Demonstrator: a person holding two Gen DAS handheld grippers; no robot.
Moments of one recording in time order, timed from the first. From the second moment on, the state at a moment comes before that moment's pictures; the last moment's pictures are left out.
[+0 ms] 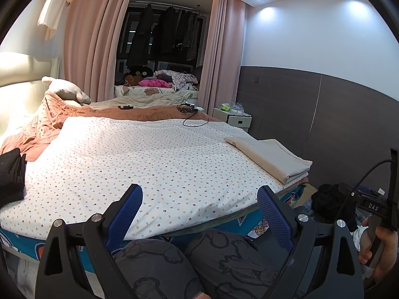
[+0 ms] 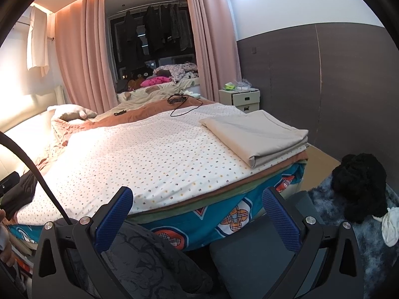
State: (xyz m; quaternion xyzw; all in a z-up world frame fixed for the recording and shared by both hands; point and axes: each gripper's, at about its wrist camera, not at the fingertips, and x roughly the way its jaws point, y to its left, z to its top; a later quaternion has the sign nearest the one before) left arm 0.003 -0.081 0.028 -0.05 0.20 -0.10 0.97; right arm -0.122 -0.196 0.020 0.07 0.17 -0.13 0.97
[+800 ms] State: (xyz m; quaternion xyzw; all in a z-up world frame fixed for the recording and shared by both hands) left arm 0.002 -0.081 0.029 -0.04 0.18 -0.07 0.98; right arm -0.110 -0.210 0.017 0.07 0.18 -0.14 0.97
